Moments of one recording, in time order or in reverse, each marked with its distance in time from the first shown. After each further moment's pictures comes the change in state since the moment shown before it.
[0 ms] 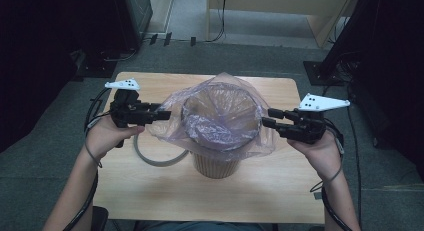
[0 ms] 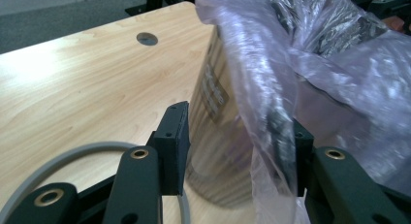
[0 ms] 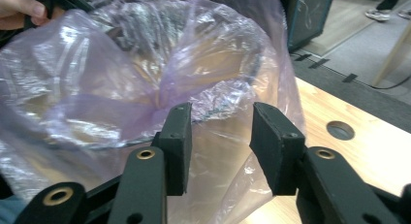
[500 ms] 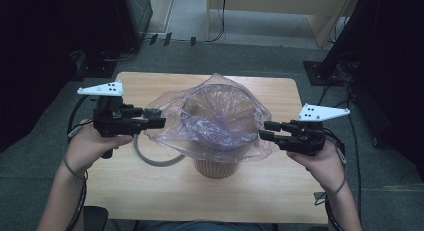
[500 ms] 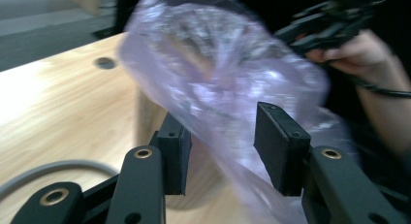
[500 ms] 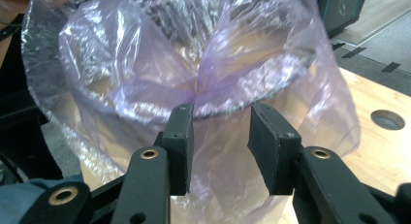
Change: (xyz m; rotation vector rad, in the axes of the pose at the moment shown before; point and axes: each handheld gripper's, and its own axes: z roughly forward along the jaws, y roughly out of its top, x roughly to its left) left arm -0.043 0.006 -0.046 -0.054 -0.088 0.044; right arm 0.021 -0.007 -0.009 0.023 0.102 0.035
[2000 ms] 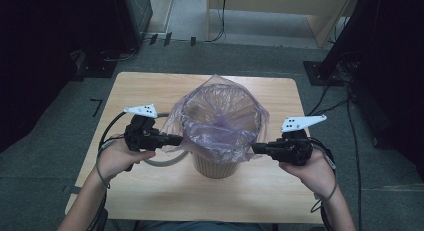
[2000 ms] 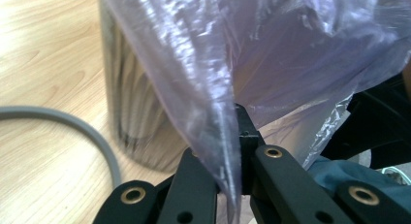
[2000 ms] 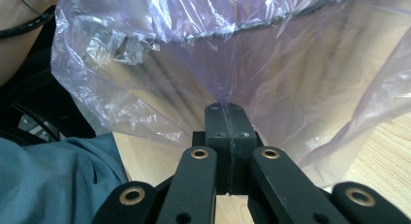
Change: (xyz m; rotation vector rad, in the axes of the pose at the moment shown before) left arm 0.006 -0.048 0.067 0.181 -0.052 -0.053; right arm 0.012 -0.023 0.024 0.194 0.089 0.072
